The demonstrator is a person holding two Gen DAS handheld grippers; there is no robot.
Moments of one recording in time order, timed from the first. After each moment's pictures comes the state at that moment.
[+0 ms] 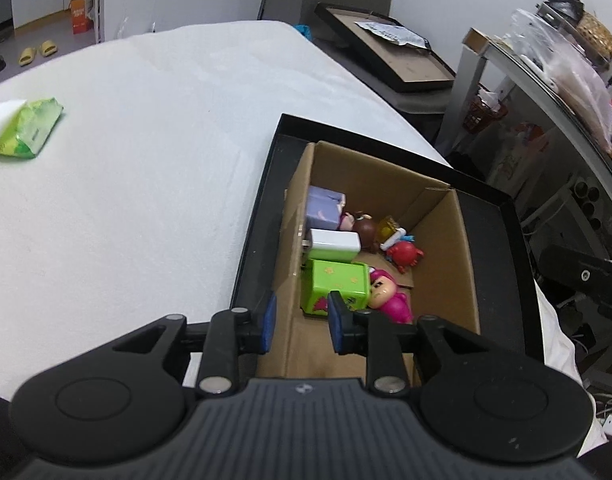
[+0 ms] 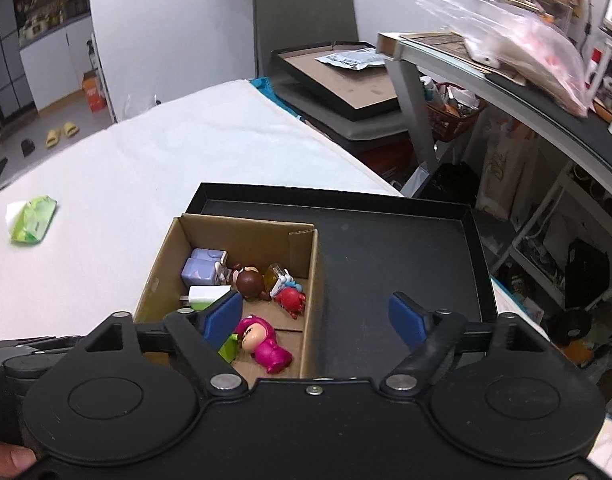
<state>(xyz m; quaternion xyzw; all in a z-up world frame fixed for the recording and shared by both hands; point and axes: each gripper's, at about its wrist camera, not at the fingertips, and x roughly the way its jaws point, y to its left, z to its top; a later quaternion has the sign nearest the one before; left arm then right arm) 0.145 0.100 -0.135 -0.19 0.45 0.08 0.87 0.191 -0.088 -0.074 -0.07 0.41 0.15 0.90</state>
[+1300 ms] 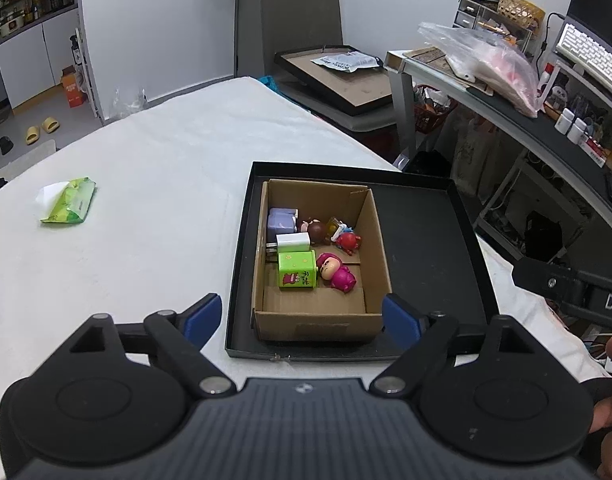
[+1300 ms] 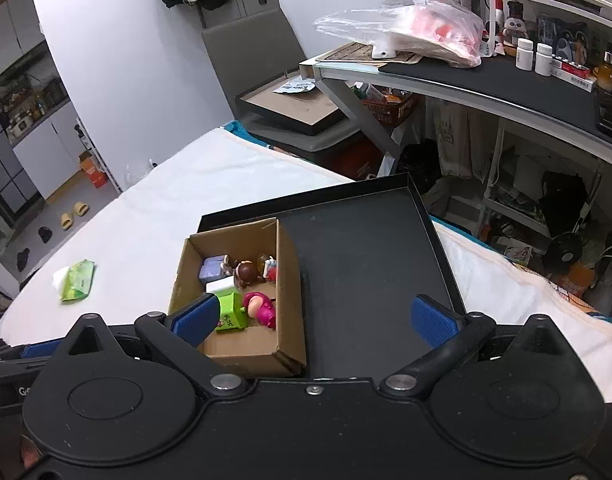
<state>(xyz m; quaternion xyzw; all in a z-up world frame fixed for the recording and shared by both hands) 0.057 0.026 -0.019 -0.09 0.42 0.08 0.90 0.108 -0.193 -0.024 0.07 0.40 0.13 0.91</state>
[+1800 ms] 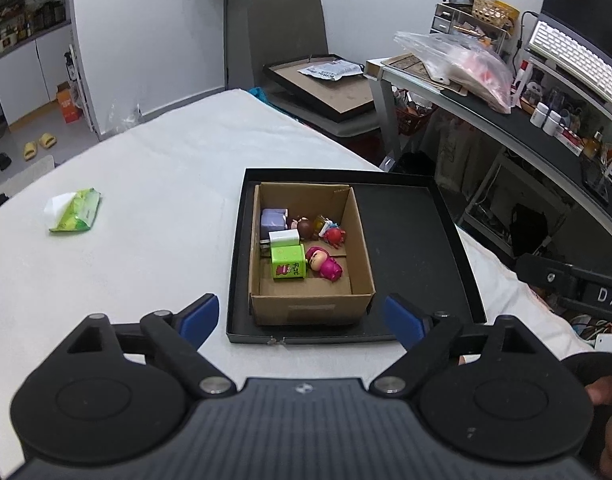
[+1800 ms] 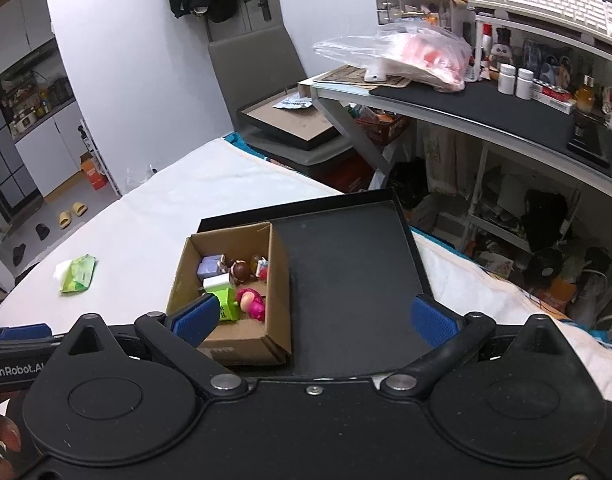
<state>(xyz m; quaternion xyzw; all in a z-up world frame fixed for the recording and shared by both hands) 0.020 0.009 0.007 -0.07 0.41 0.06 0.91 0.072 -0.212 -0.003 0.05 0.38 0.12 0.92</state>
